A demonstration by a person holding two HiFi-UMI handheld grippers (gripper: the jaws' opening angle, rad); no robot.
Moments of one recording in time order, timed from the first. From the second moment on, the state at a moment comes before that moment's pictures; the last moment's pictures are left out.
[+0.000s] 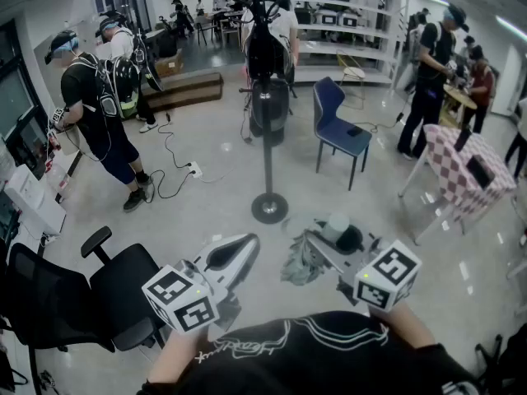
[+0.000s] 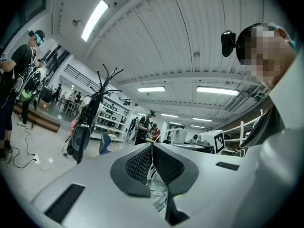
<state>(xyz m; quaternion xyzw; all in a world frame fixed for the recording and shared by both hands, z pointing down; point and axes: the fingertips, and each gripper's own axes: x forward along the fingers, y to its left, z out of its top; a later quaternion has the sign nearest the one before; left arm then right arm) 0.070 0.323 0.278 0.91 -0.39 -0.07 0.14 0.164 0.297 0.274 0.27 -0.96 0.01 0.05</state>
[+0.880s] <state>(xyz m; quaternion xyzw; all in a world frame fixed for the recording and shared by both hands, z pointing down) 0.046 0.315 0.303 0.90 -0.40 -0.07 0.16 0.148 0.282 0.300 0.27 -0.96 0.06 0.06</state>
